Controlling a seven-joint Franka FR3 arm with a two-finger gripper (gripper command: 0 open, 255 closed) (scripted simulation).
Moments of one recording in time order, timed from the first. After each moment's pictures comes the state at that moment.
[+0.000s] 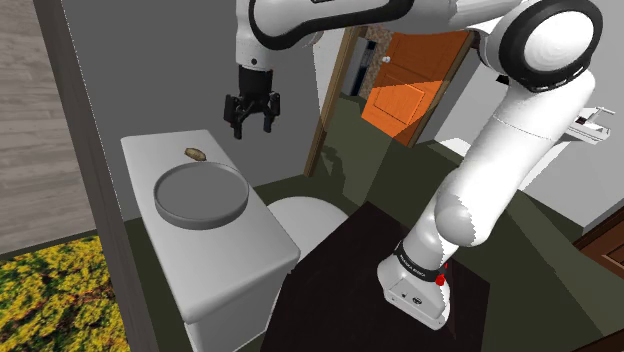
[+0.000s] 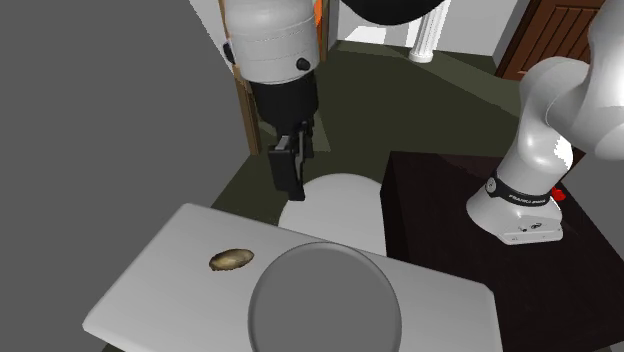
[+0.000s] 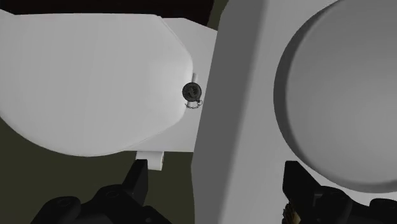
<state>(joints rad) 0.11 0.03 0.25 -1.95 0.06 1.86 0.39</state>
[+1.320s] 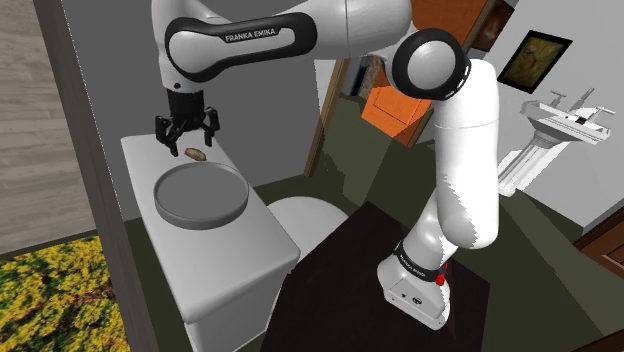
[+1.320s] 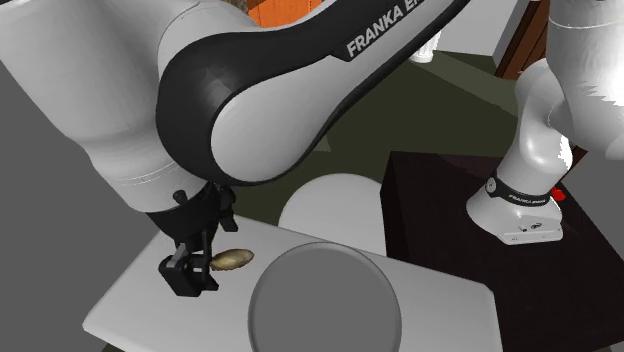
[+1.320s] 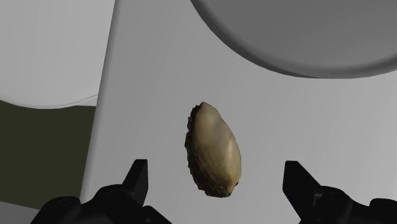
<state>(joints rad) 0.25 0.54 0.27 -1.45 -0.12 1.88 0.53</state>
